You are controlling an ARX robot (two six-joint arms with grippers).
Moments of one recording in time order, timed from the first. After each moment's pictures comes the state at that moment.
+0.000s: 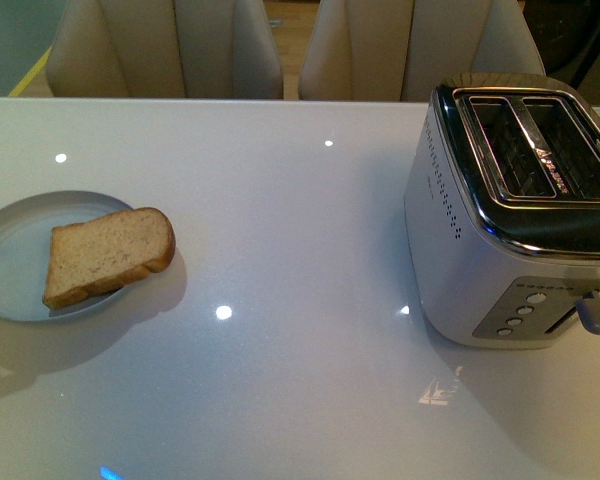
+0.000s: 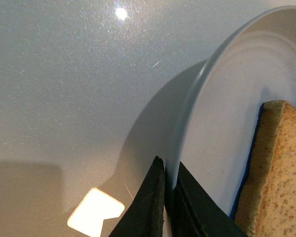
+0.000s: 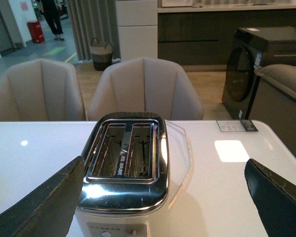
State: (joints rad) left arm 0.36 2.29 0.90 0.40 0.29 -0.41; right arm 0.00 0.01 0.02 0.00 0.00 0.00
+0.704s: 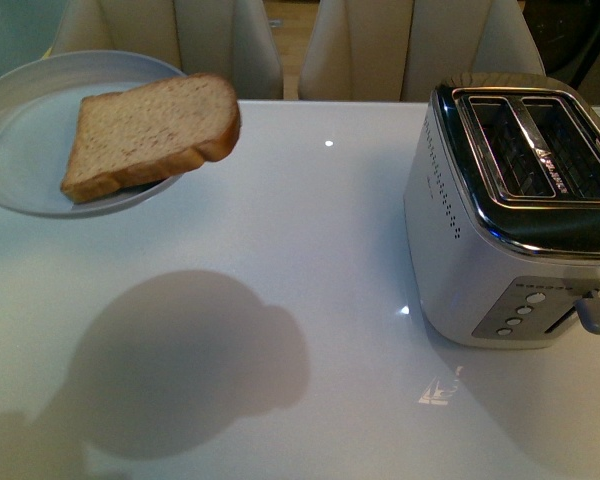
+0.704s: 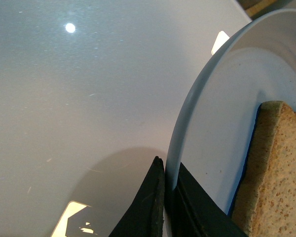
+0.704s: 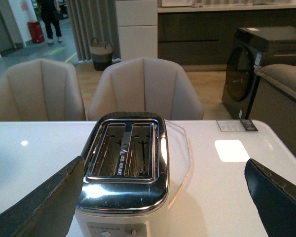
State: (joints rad) left arm 0.16 1.79 0.84 0.11 0.33 -0.51; right arm 0.00 0.01 0.02 0.00 0.00 0.00
